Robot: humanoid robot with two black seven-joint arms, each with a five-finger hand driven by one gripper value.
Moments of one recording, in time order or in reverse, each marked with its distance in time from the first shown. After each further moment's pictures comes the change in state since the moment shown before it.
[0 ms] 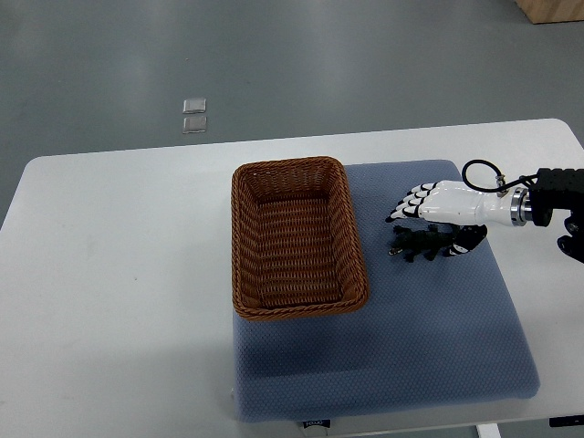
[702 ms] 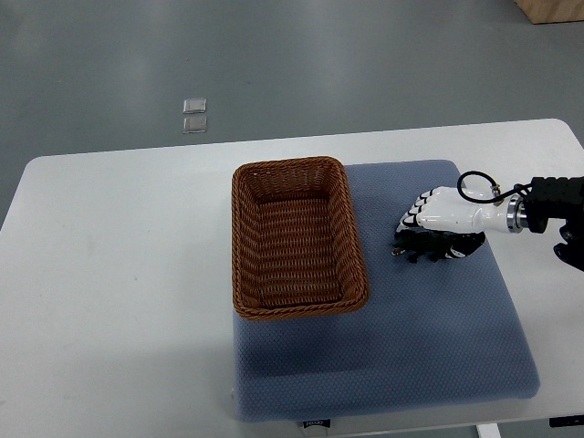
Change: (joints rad) left arm 0.000 0.000 0.000 0.000 0.000 0.000 0.000; right arm -0.001 0.030 -0.044 -0.049 -0.041 -0.071 0.000
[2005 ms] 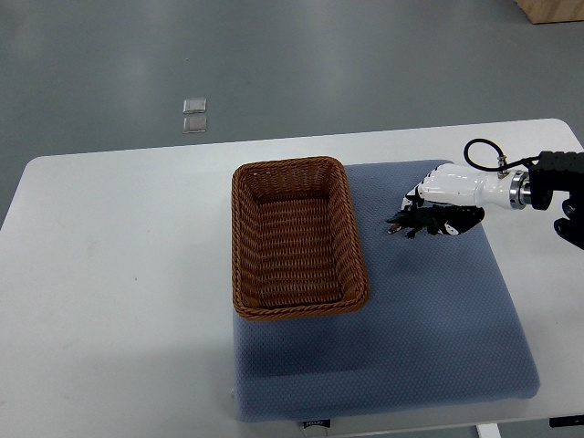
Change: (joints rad) left arm 0.000 0.000 0.000 0.000 0.000 0.000 0.000; right arm 0.009 -0.004 0.139 -0.003 0.058 0.159 0.000
